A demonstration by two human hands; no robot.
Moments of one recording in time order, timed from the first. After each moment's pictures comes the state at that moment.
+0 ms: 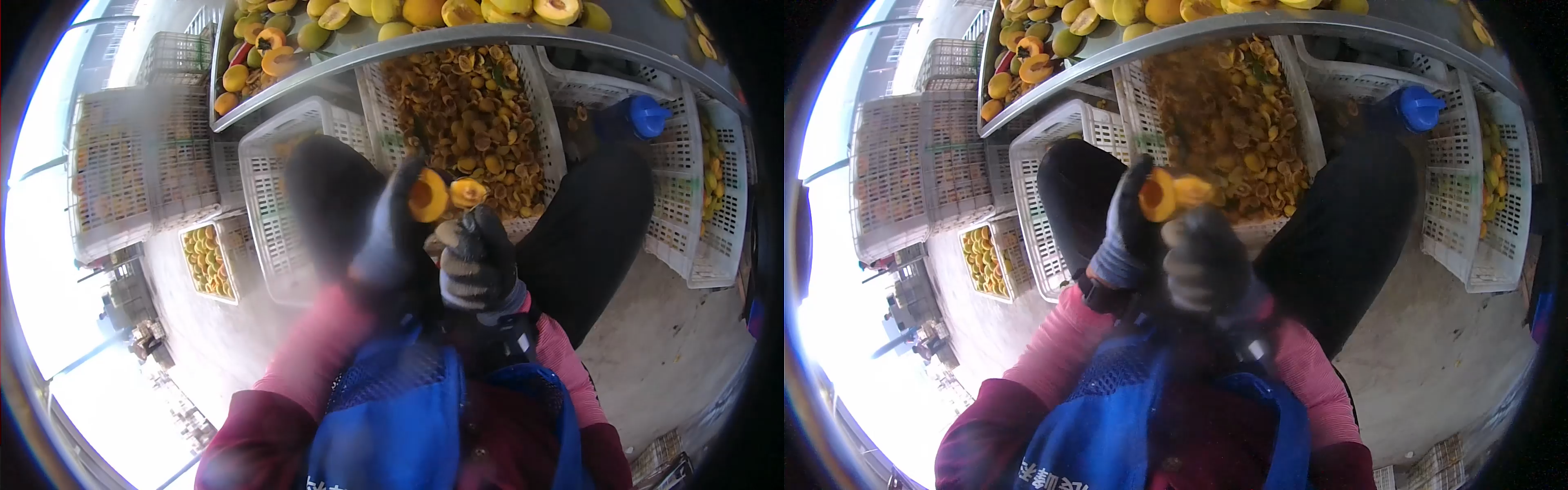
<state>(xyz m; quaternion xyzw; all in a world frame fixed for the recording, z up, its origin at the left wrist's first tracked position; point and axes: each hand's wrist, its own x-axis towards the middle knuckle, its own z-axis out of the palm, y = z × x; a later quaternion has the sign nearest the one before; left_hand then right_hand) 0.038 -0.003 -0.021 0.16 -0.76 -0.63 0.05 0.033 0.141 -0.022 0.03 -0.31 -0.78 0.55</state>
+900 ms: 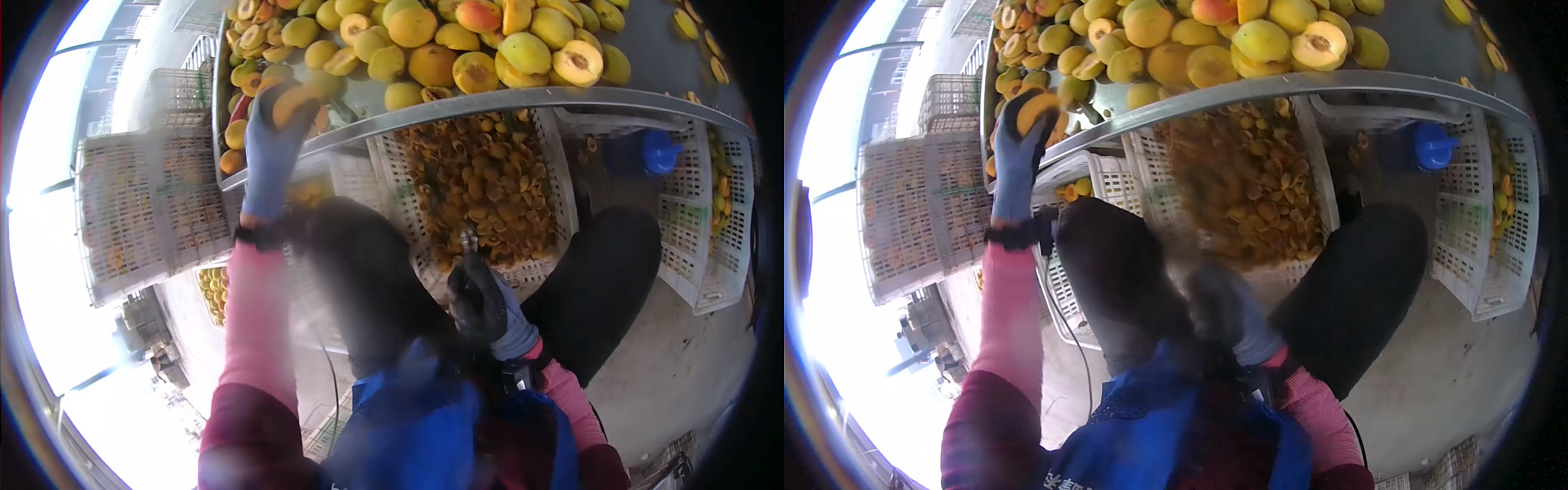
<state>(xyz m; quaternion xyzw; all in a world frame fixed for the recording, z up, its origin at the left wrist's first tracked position) -0.159 -0.179 0.050 0.04 -0.93 -0.35 0.12 0.018 0.139 -0.047 0.08 0.38 -0.81 0.44</state>
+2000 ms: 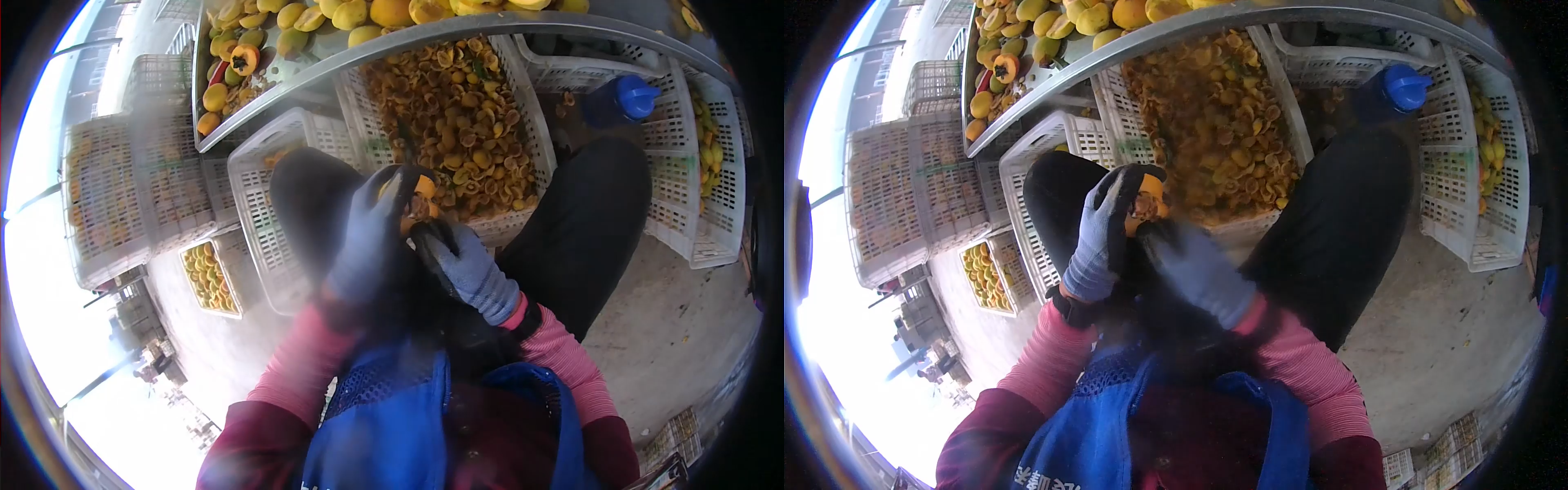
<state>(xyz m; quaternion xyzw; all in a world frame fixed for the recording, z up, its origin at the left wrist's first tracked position) 0.014 -0.002 0.024 0.15 -0.82 -0.55 -0.09 0.033 0.142 0.005 -0.05 0.63 -0.71 0.31</state>
